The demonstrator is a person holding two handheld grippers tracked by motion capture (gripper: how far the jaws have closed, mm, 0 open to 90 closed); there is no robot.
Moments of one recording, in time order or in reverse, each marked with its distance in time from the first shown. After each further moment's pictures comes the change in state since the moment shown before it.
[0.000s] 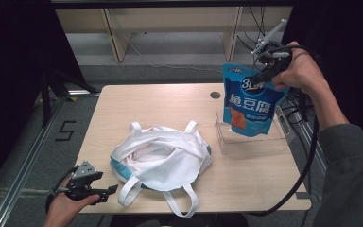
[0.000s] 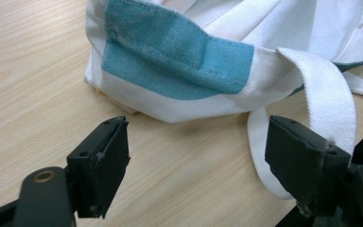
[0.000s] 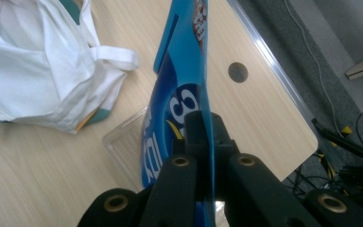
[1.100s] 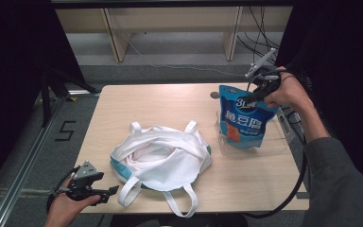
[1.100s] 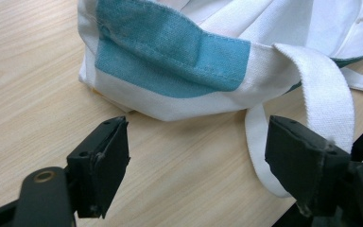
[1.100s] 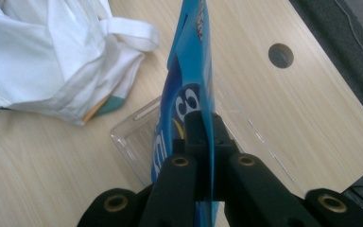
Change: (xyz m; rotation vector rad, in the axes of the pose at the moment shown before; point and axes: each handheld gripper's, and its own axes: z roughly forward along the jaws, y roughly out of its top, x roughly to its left) left arm 0.000 0.001 0.002 0.018 -0.003 0.035; right arm 0.001 -0.035 0.068 0.004 0.113 0.018
